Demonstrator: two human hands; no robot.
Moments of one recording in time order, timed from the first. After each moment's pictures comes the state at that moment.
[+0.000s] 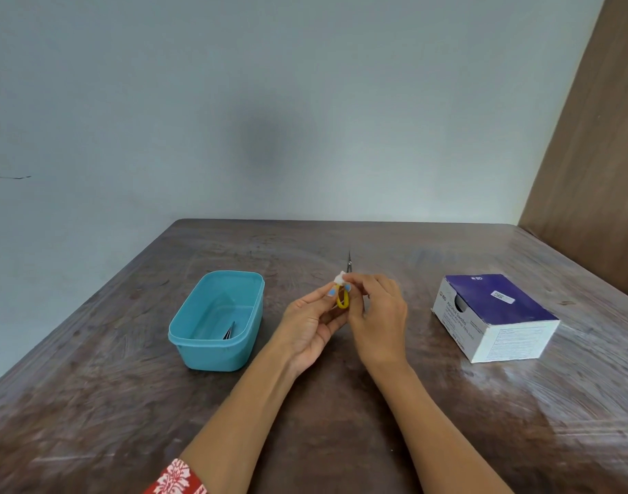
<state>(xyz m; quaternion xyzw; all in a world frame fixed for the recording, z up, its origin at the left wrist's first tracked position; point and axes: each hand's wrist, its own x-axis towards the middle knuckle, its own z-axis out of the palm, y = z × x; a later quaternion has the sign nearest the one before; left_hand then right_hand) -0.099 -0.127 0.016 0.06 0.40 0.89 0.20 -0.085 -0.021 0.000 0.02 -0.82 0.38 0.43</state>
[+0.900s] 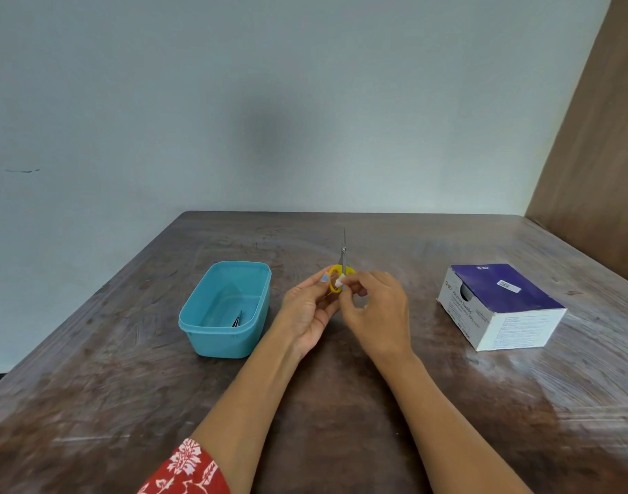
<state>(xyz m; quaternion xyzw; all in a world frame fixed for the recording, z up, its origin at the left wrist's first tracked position) -0.103 -0.133 0.018 0.03 0.40 0.90 0.16 -0.080 -0.025 -0.001 0.06 -0.83 0.34 0.43</state>
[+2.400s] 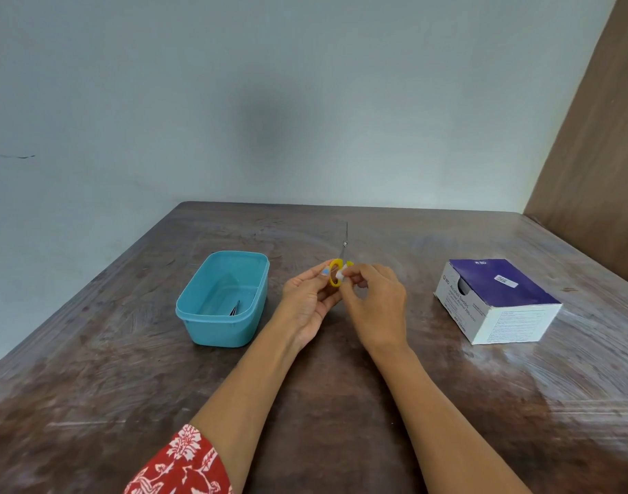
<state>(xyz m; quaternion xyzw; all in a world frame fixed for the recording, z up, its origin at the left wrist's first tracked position) -0.103 -0.128 0.016 0.02 0.42 0.89 0.14 -0.082 -0.025 -0.004 0.03 -0.84 0.36 0.41</state>
